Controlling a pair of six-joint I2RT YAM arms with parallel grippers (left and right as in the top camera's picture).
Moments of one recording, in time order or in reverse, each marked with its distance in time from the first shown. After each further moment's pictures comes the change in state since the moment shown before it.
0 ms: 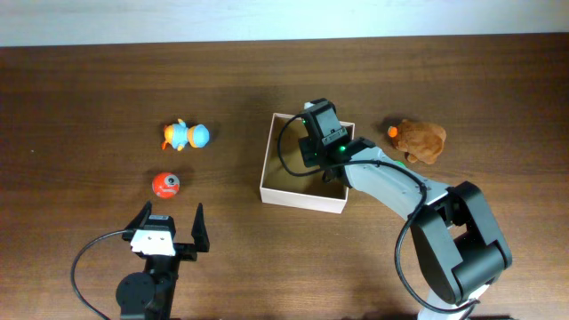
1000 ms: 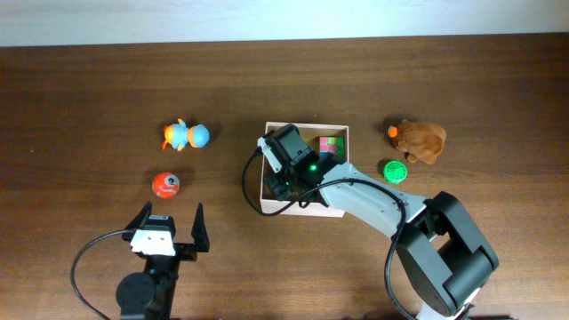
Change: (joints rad) left arm 0.000 0.000 0.000 0.000 0.000 0.000; right arm 0.187 0.000 0.013 -0.106 -0.220 -0.126
